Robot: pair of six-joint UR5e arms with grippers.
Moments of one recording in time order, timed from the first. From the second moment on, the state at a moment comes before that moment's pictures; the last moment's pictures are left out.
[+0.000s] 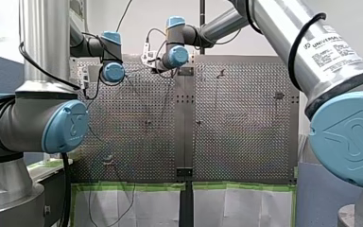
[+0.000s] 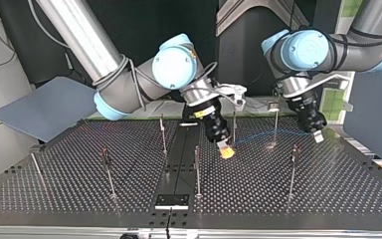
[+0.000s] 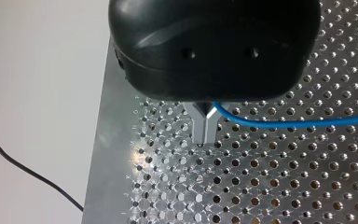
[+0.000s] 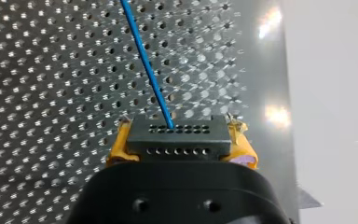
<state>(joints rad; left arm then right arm) -0.04 -1.55 -1.94 -2.61 -2.08 -1.61 2.47 -0.97 0.96 -0.04 1.60 1.70</state>
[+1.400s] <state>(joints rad) 0.06 -1.66 -1.90 -2.55 -1.93 -1.69 2.47 -0.88 0.81 -0.01 1.65 1.70</state>
